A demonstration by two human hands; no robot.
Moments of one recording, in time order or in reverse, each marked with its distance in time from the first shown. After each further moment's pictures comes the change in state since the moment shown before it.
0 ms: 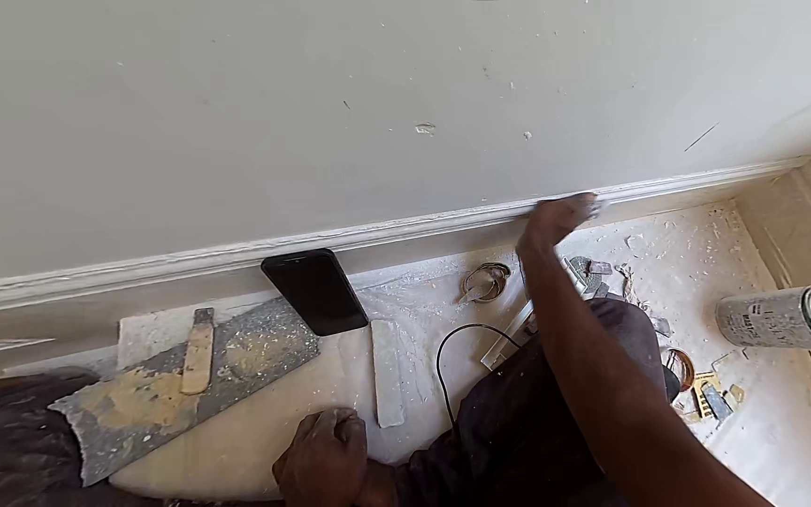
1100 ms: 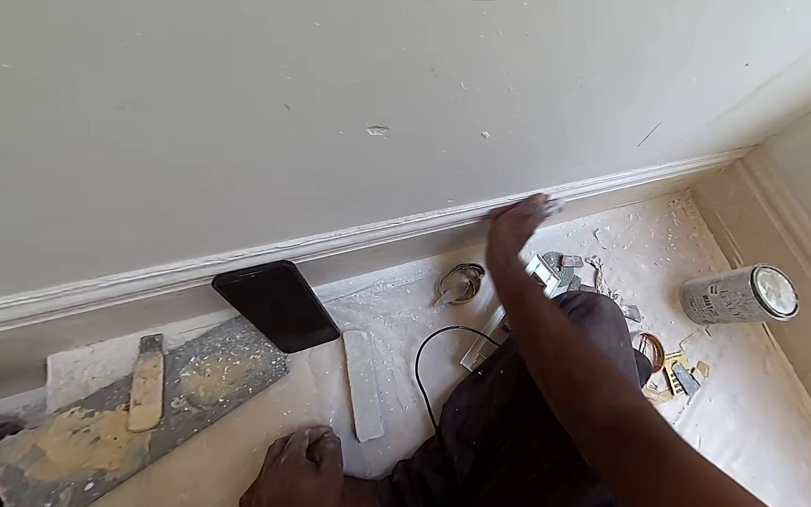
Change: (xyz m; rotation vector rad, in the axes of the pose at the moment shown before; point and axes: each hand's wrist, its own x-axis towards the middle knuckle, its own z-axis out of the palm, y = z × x) left_hand 0.002 -0.004 -0.003 -0.029 -0.055 -0.010; right_hand -0.012 0.015 -0.010 0.051 -0.137 -0.138
